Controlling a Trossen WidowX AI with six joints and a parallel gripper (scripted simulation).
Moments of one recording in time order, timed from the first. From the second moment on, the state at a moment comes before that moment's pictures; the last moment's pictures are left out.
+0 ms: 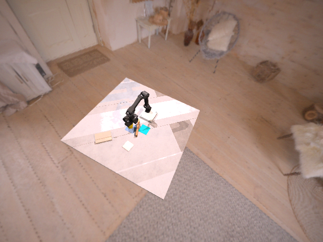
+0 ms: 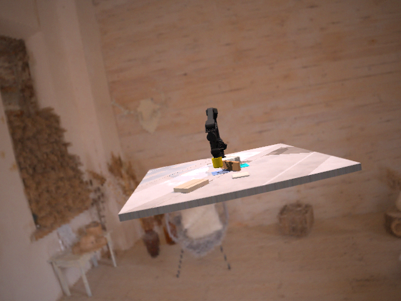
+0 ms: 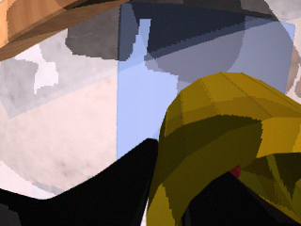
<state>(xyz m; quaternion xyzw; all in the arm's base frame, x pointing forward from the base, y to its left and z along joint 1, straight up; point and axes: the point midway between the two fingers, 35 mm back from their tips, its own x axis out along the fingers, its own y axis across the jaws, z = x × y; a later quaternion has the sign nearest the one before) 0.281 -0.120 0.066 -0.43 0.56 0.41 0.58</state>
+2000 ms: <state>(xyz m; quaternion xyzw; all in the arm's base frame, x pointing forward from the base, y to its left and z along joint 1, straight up) 0.273 -0.066 0.116 -0.43 0.56 0.41 0.58</state>
